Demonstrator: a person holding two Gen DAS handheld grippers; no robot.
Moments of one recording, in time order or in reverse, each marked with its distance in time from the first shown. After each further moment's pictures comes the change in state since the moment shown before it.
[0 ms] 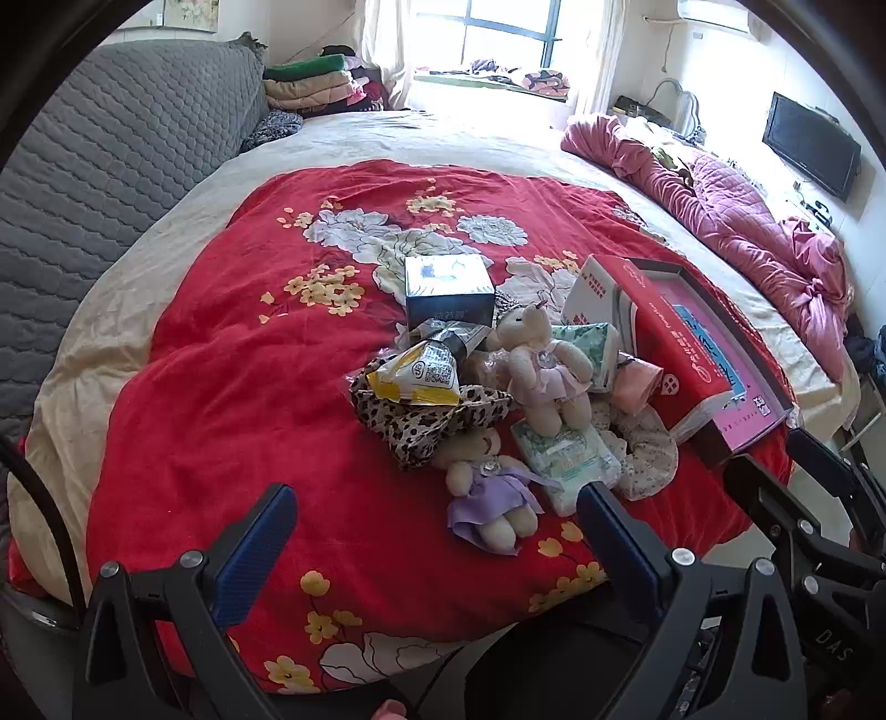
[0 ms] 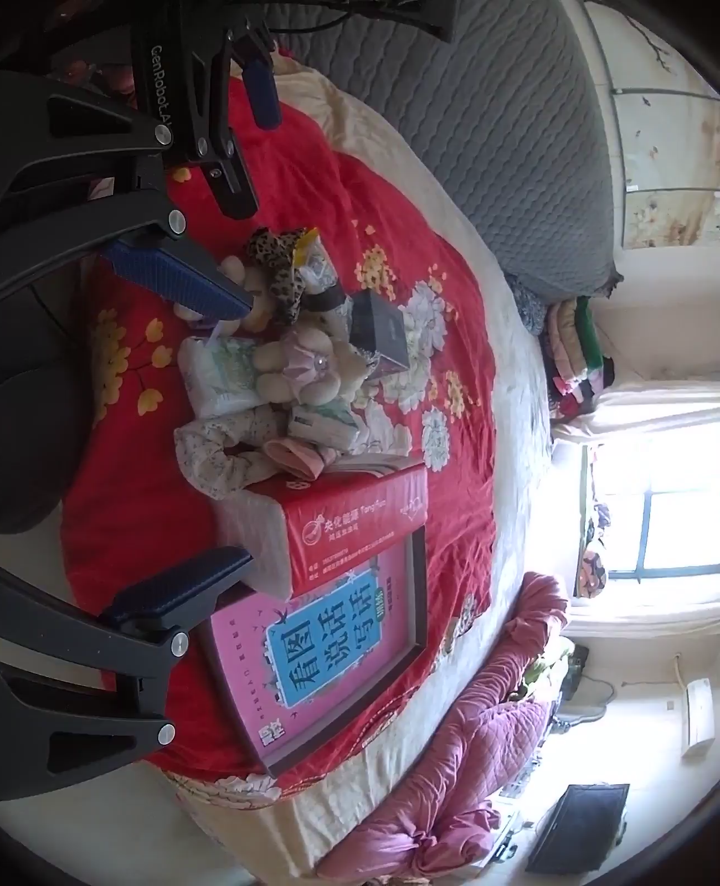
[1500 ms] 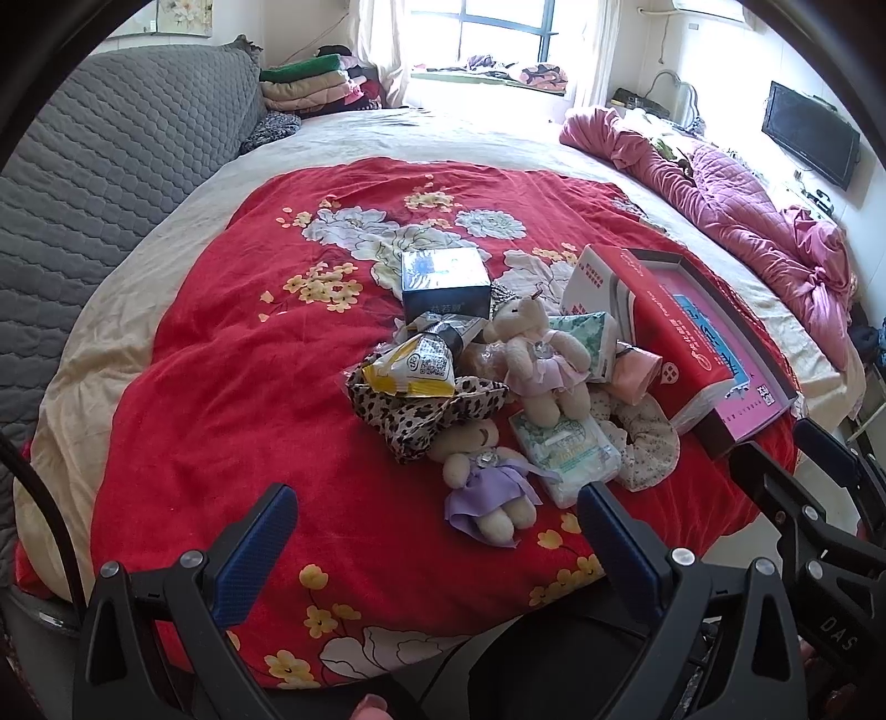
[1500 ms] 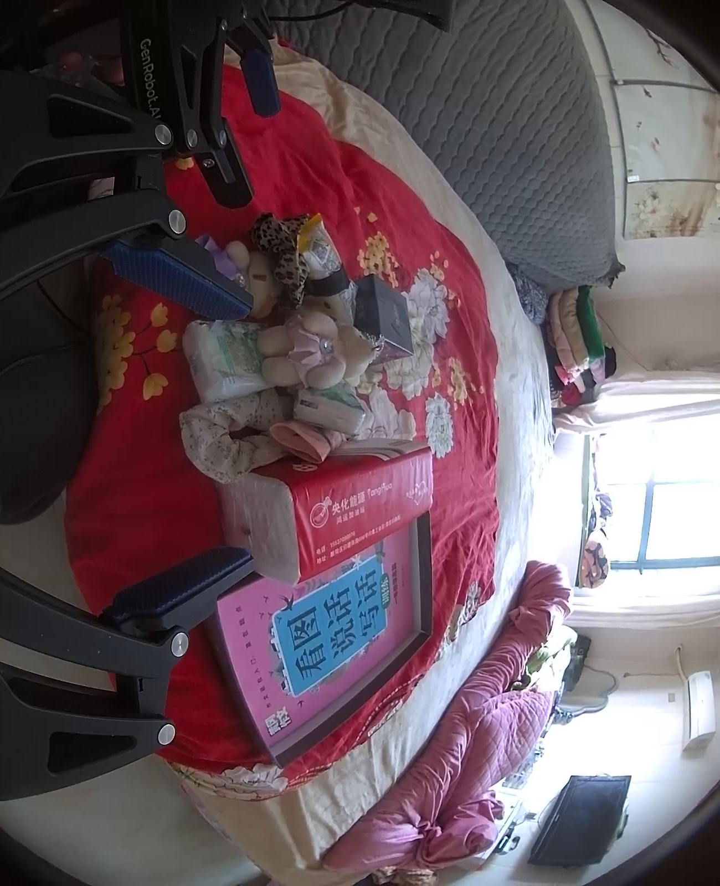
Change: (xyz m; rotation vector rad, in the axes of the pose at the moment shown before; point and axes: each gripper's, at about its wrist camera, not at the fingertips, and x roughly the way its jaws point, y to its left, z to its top) left arm 0.001 -0.008 -0.004 0.016 0.003 0.012; right arm -0.001 -0.006 -0.003 0.006 -0.004 -0.023
